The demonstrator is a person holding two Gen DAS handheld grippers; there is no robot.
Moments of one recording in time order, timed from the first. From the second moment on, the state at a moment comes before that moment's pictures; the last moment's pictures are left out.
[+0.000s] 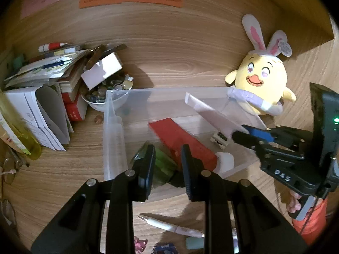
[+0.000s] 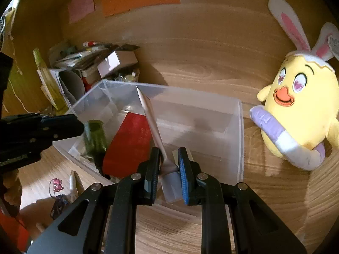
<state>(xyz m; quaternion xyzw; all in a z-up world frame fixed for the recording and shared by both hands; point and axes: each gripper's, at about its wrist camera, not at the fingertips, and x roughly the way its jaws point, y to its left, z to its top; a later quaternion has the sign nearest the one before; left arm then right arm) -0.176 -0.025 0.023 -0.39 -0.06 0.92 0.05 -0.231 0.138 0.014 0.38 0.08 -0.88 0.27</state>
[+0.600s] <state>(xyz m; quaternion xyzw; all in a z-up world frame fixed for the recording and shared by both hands) -0.139 -0.021 0.049 -0.35 -0.04 0.94 0.02 -0.204 0.141 0.034 0.35 0.09 -0.89 0.27</state>
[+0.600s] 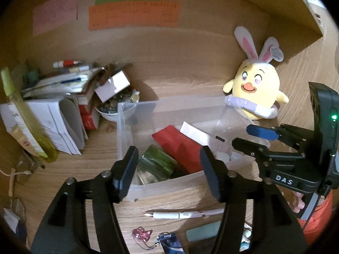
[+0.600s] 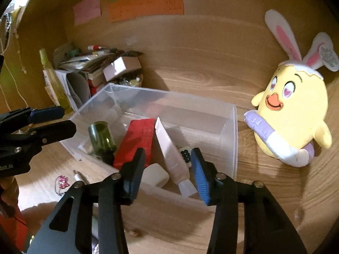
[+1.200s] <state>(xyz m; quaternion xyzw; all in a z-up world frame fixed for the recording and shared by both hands) -0.095 -0.051 0.034 -0.37 -0.04 0.93 -0.02 -0.147 0.156 0.038 0.34 0.08 -0.90 0.28</state>
